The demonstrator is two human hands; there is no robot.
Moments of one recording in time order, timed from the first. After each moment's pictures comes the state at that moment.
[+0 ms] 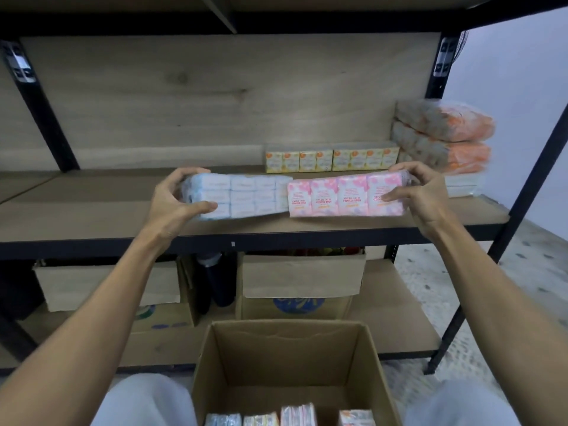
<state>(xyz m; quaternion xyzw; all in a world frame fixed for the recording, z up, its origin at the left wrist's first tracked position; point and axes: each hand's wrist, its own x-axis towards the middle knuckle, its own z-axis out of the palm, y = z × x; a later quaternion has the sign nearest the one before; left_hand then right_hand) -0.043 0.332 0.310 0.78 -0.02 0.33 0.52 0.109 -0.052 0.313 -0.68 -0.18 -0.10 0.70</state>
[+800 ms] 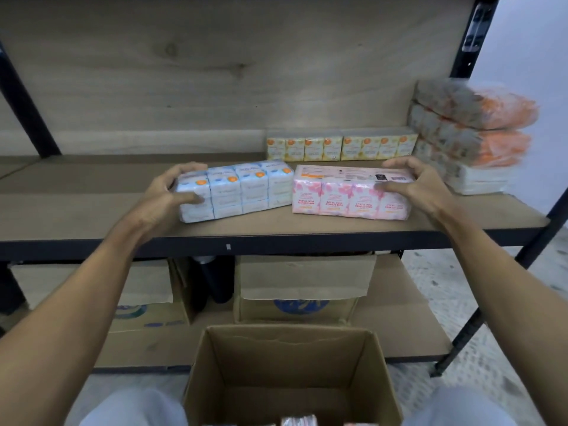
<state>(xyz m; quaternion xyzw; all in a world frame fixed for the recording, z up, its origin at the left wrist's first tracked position) 0.020 0.382 0.290 0.81 0.02 0.21 0.55 0.177 -0.031 0.300 -0.81 -0.16 -0.04 0.56</state>
